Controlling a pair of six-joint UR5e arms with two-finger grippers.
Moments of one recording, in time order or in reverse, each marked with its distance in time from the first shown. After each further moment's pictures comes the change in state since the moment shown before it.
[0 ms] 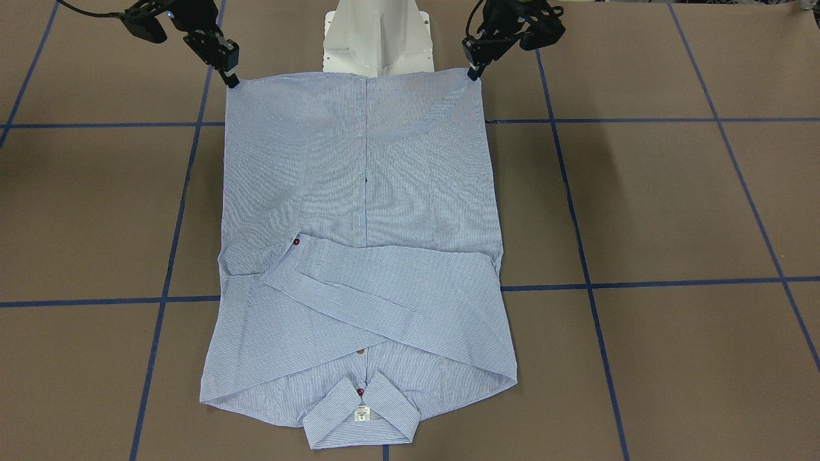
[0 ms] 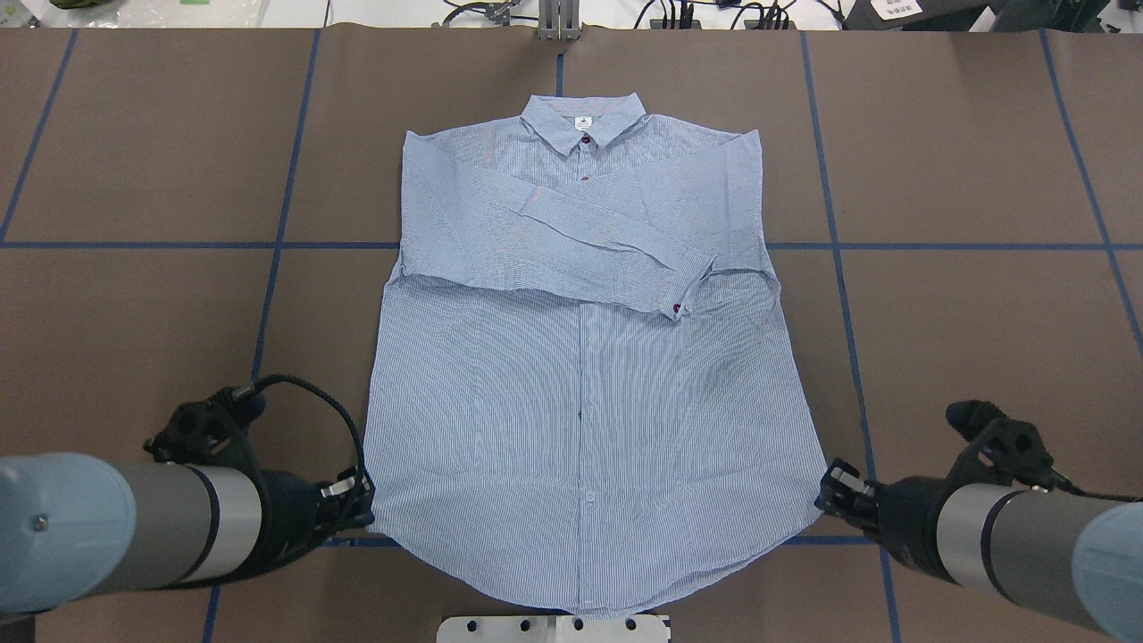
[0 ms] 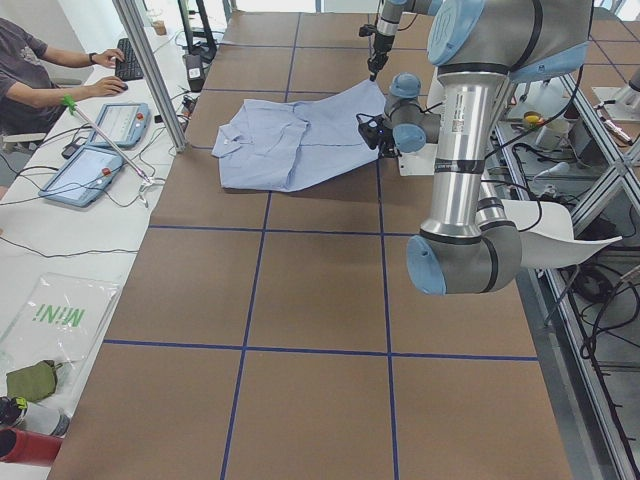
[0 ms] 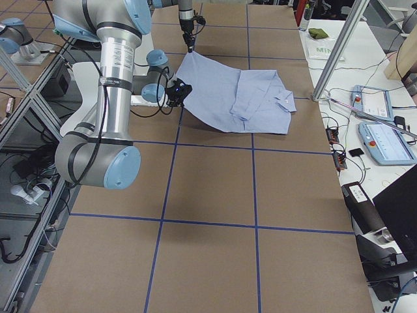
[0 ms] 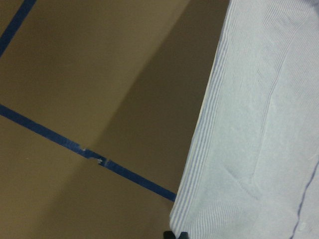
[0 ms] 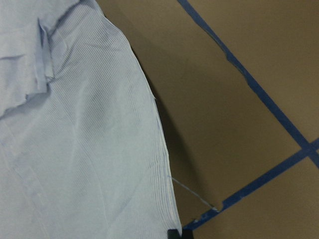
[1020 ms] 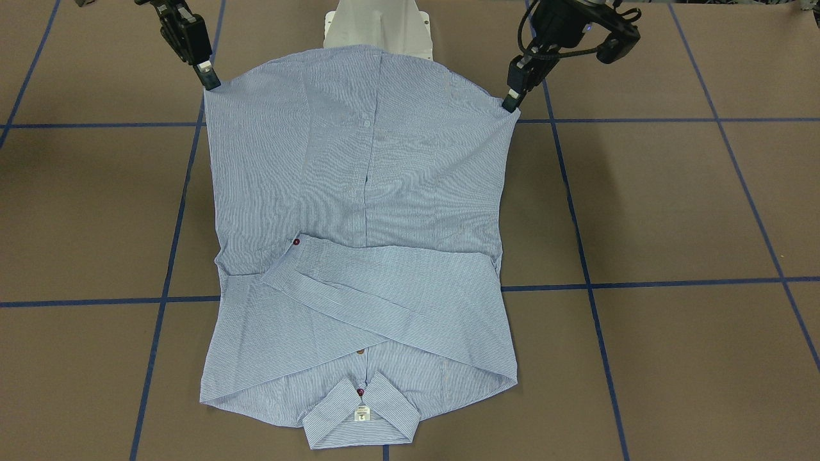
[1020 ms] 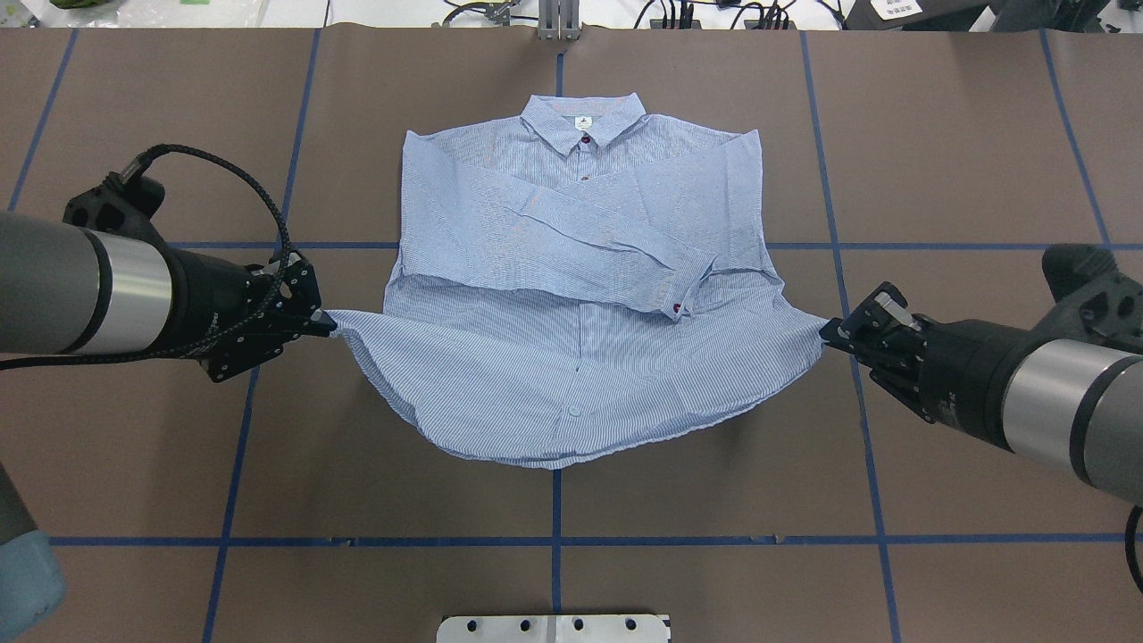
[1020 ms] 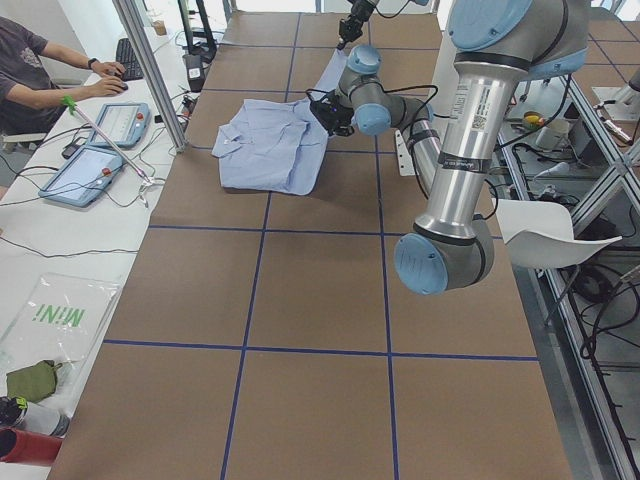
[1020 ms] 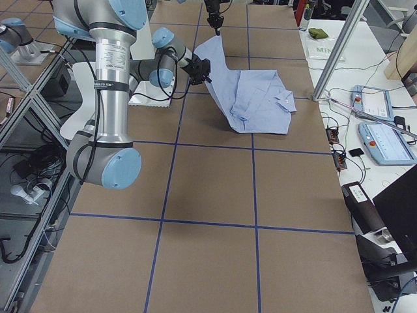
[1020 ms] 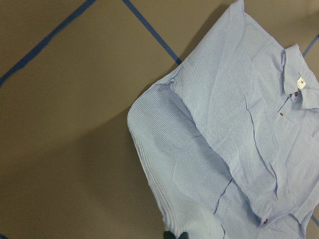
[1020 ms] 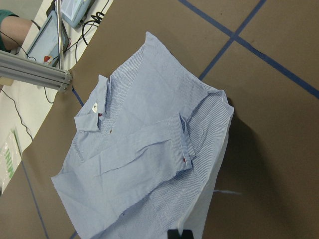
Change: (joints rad) left arm -0.361 -0.119 0.071 0.015 -0.174 -0.010; right arm 0.209 0.119 0.051 -0.001 -0.111 0.000
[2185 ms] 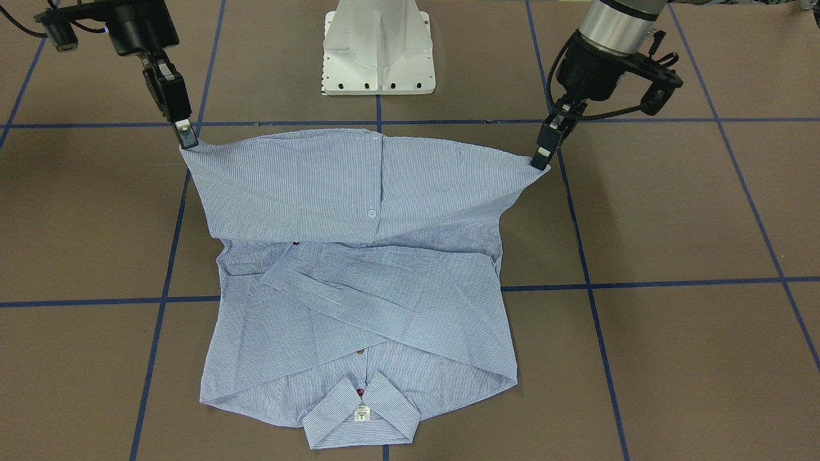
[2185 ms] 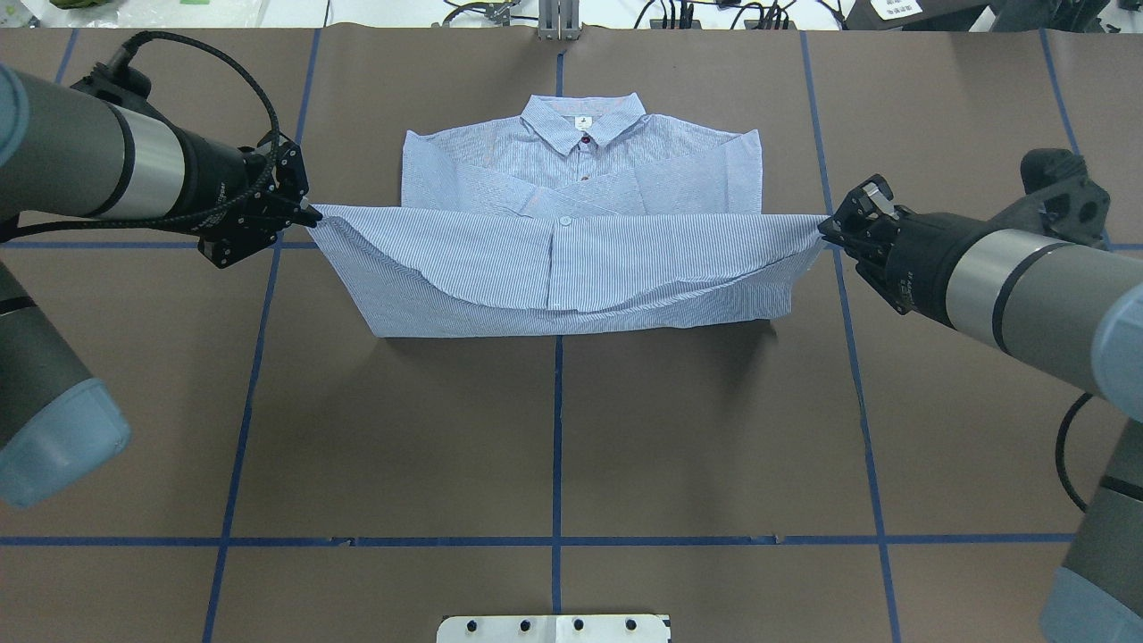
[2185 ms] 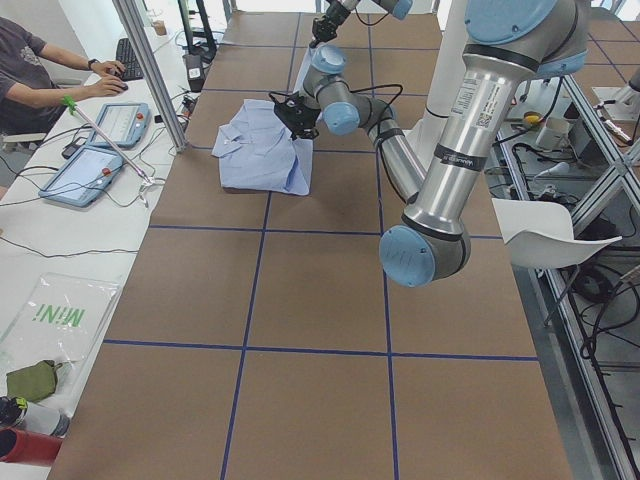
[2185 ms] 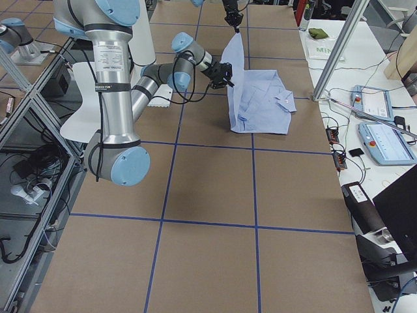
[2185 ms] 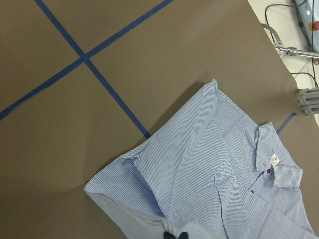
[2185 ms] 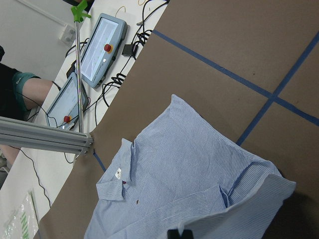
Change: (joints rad) left arm -0.154 -0.099 0.170 -0.013 -0.030 0.003; right arm 0.162 0.172 -0.204 -0.002 -0.003 -0.003
